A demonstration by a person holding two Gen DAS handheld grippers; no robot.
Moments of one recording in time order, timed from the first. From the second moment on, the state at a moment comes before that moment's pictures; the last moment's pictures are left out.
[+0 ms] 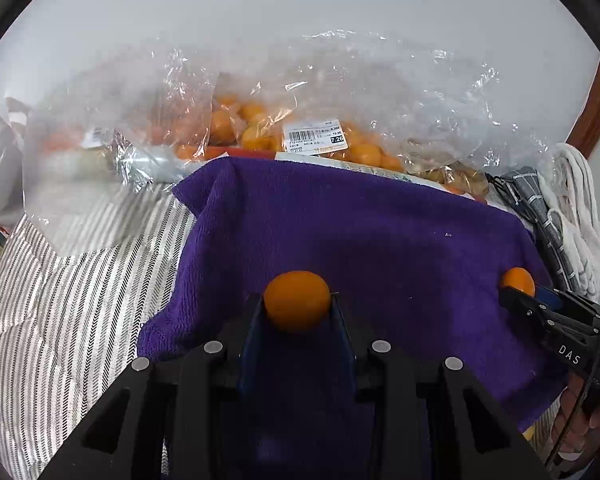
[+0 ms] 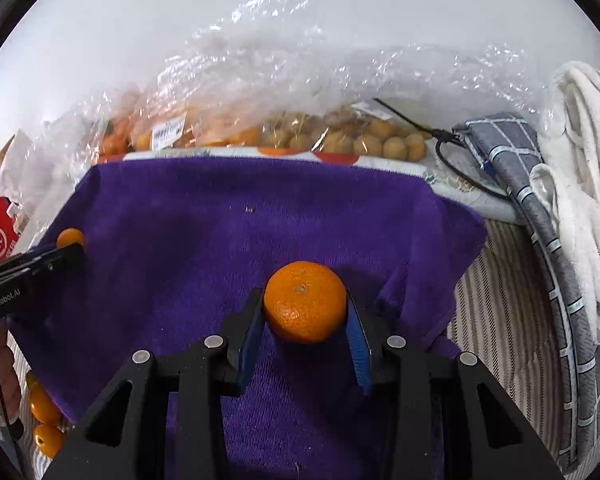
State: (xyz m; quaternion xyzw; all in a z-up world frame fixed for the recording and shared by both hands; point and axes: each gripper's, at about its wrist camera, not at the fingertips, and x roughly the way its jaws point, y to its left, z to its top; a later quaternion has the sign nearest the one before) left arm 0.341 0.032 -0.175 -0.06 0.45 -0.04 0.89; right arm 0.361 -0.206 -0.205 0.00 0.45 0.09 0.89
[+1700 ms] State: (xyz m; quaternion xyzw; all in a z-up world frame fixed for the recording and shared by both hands) left arm 0.159 0.085 -0.154 -0.06 0.39 -0.08 0.92; right arm 0.180 -0.191 -0.182 0.02 0.40 0.11 0.91
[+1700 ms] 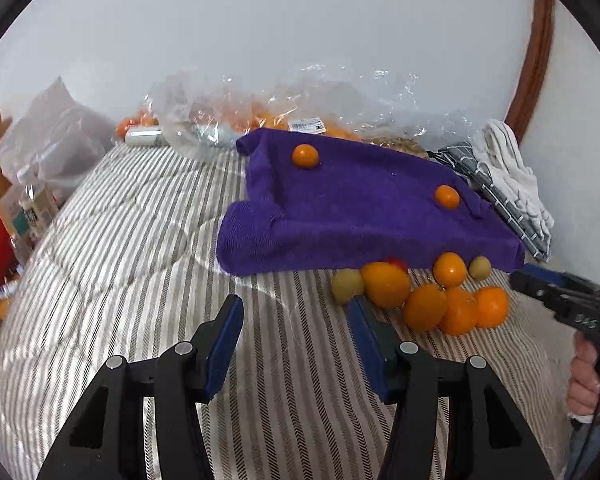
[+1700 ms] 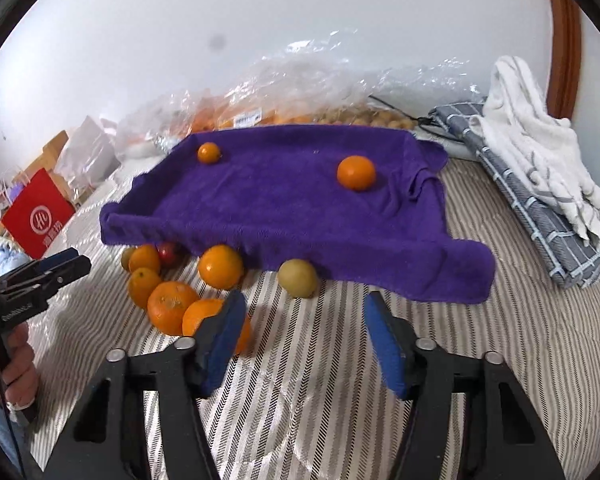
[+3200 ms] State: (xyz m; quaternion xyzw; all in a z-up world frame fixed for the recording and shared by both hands) left arm 0.201 0.038 -0.172 -0.02 0.46 -0.12 0.88; right arm 0.219 -0.219 -0.210 0.07 0.44 0.07 0.89
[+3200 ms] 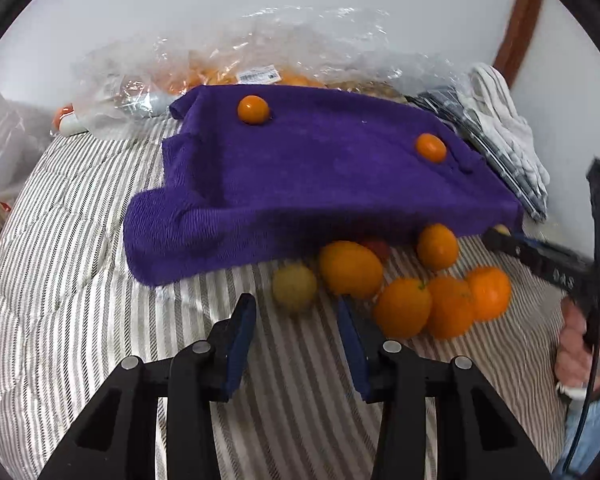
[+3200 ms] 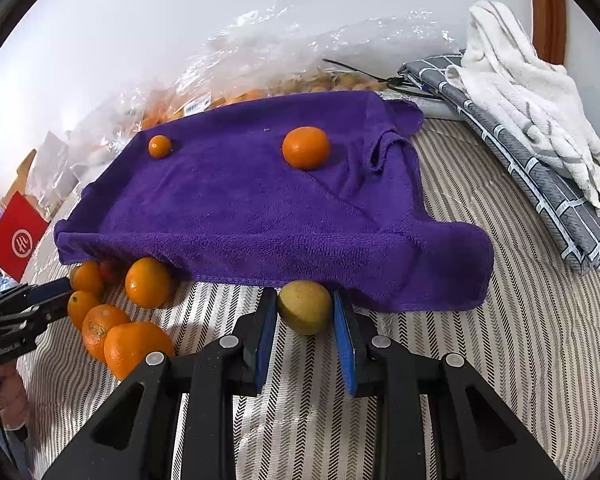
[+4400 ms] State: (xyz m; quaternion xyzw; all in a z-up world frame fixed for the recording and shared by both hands) left arm 0.195 0.066 -0.169 -0.10 0.41 -0.12 0.90; right arm 0.218 -0.230 -0.213 0.10 0.43 0.08 0.89
